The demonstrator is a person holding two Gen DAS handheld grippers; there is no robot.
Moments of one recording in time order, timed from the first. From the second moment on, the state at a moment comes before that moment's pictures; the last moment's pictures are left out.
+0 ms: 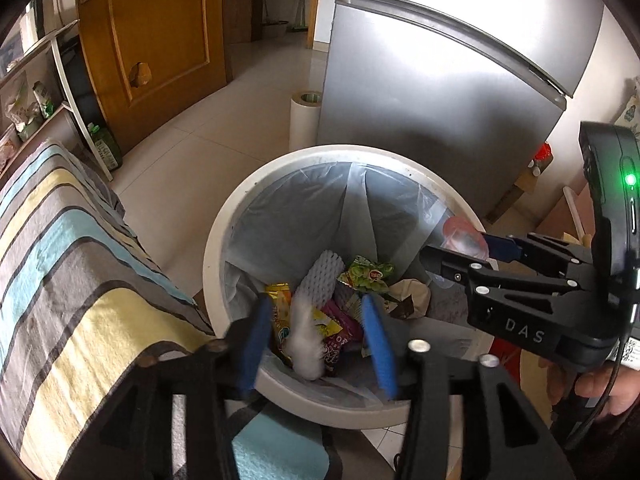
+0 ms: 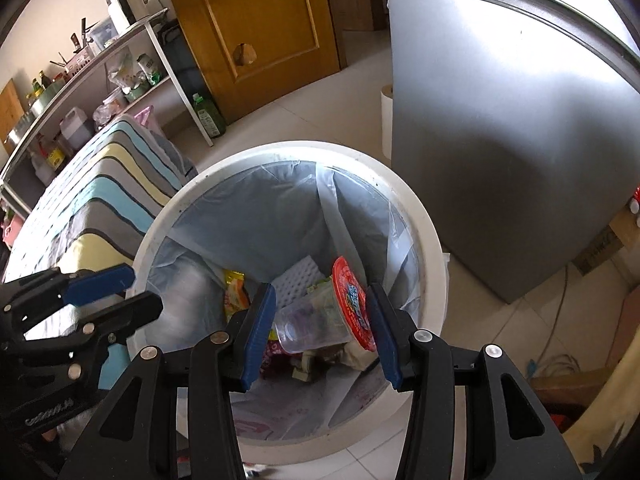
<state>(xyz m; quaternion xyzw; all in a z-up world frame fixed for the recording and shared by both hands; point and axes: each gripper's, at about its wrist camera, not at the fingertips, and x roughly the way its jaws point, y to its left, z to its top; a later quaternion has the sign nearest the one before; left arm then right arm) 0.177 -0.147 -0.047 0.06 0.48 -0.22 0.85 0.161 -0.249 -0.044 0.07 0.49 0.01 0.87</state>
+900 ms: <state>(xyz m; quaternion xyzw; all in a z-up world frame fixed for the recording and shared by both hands) 0.149 -0.125 -0.024 0.05 0.44 -0.20 0.87 0.131 -0.244 -0.015 0.10 0.44 0.00 0.89</state>
